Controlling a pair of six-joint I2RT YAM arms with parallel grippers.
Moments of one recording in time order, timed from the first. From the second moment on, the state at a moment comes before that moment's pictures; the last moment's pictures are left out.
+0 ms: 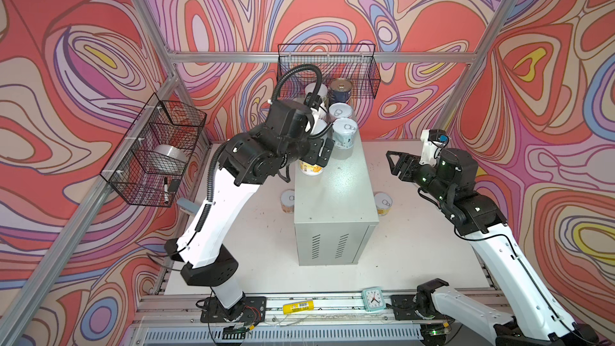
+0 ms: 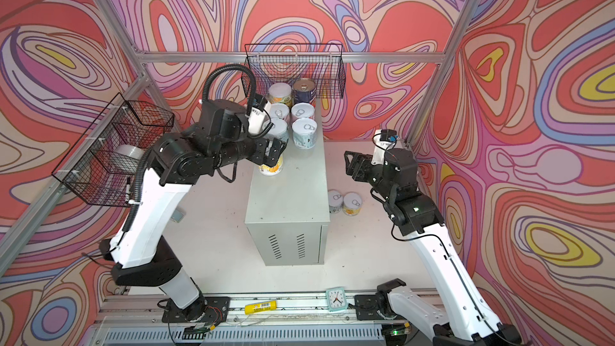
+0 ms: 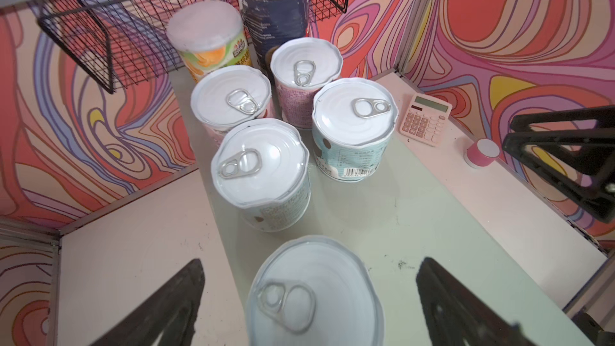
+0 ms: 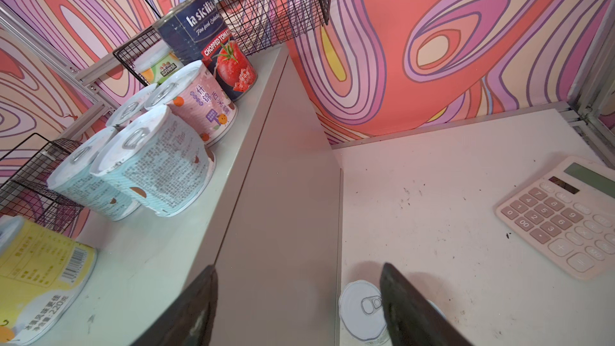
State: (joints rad) left arm -0.78 1.64 2.36 -1.21 -0.26 -0.12; right arm 0.28 1.01 1.23 -0.50 -0.05 0.43
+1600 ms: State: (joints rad) left arm -0.77 1.22 1.50 -0.61 -0.23 -0.04; right arm 0.28 1.06 1.26 -0.53 -0.07 0.45
